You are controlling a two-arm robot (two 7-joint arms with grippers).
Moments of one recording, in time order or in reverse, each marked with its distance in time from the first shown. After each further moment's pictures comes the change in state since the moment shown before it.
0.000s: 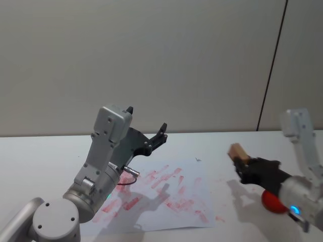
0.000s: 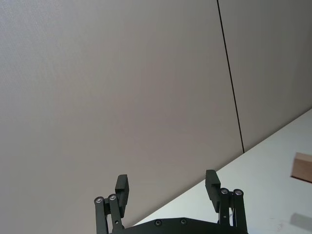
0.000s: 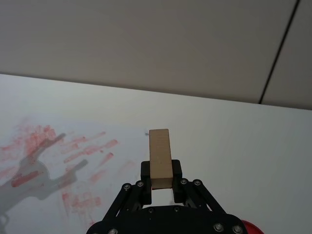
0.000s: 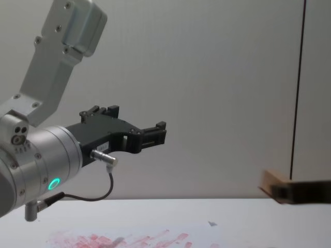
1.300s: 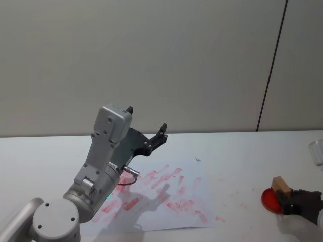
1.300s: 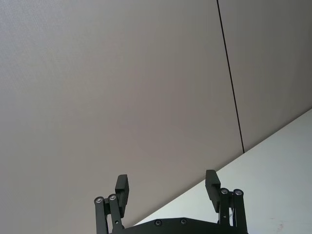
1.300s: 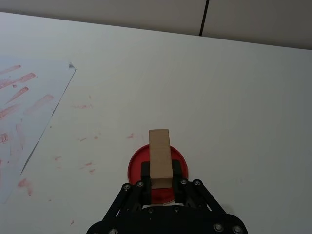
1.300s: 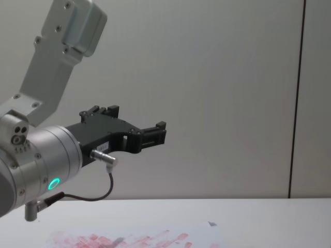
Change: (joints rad) left arm 0.000 0.000 0.000 0.000 0.000 0.000 0.000; right arm -0.098 0.123 0.074 0.018 -0.019 0.068 -0.023
